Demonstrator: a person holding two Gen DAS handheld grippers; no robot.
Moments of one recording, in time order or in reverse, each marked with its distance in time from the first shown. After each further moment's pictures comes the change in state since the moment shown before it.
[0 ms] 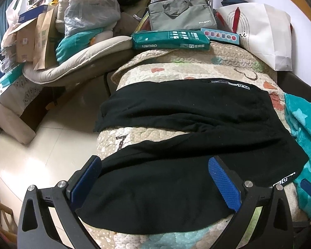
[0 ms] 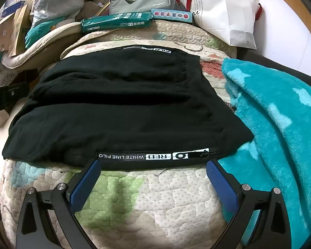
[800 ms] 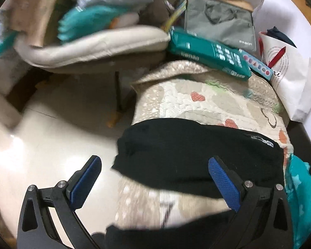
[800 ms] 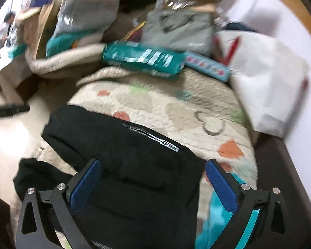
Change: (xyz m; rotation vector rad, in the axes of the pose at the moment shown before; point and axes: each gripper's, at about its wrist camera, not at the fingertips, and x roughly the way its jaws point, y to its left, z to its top) left arm 0.101 0.141 0.132 -0.223 0.163 -0.169; right arm 0.027 -0.009 0.225 -0.335 -0.021 0.154
